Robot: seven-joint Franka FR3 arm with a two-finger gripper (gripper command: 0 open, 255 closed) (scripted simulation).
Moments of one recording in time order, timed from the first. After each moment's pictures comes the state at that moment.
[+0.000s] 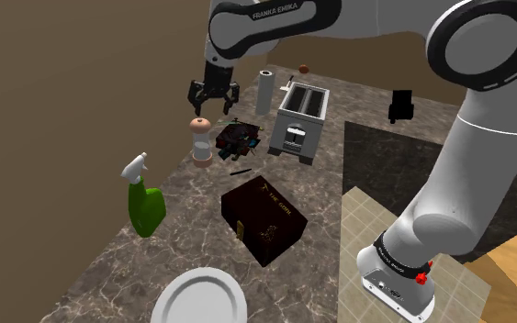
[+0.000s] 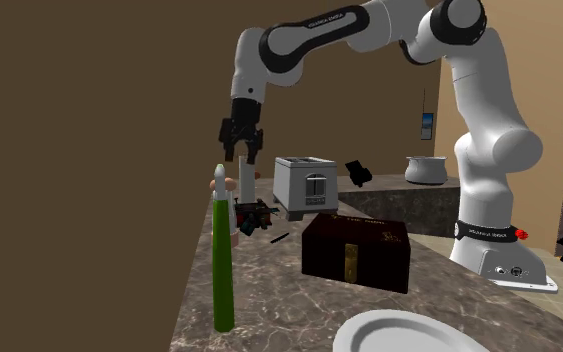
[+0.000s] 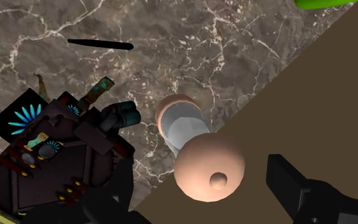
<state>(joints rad) 0.13 0.23 0.21 -1.74 0.09 2.08 0.43</state>
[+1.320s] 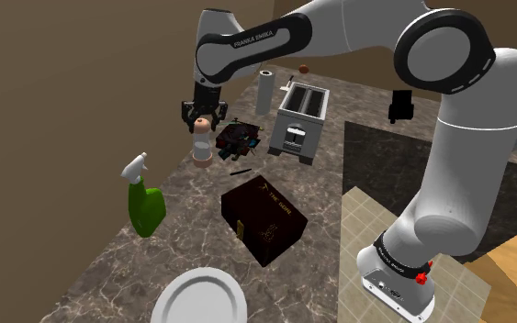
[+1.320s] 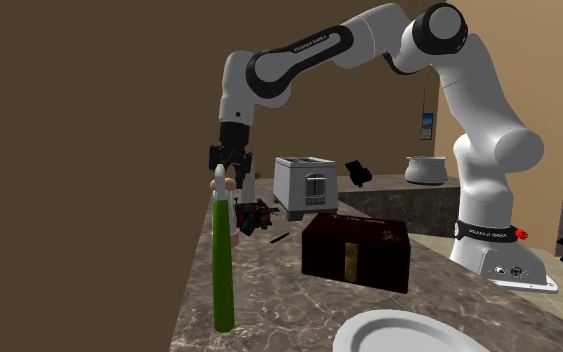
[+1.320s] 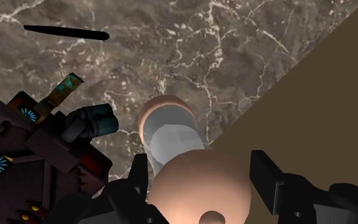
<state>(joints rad) 0.16 0.37 0.21 -1.70 0.07 2.15 0.46</state>
